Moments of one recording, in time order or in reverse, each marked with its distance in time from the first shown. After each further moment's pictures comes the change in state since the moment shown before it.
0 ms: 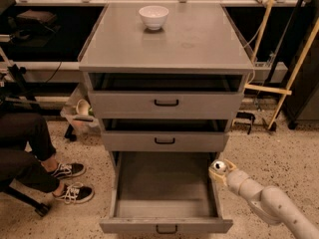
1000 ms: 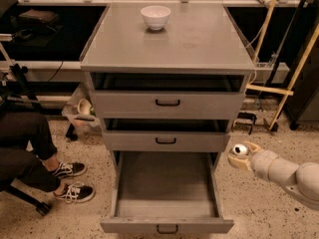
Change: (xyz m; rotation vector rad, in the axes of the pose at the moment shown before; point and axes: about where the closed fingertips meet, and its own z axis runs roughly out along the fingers) arm -0.145 -0.023 -0.106 -0.014 0.107 -0.131
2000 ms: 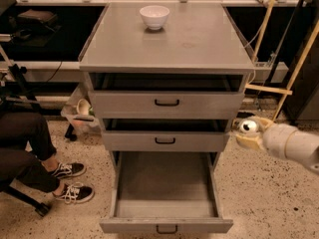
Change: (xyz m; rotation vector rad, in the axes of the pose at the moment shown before) arm -0.119 -0.011 -0.061 0.003 0.004 -0.106
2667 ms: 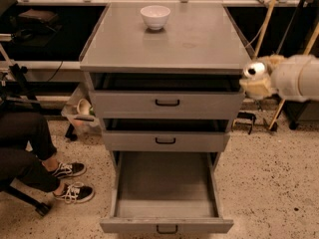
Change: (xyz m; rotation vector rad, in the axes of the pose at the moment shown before) arm -0.181 -0.053 -0.054 0.078 0.079 -0.199
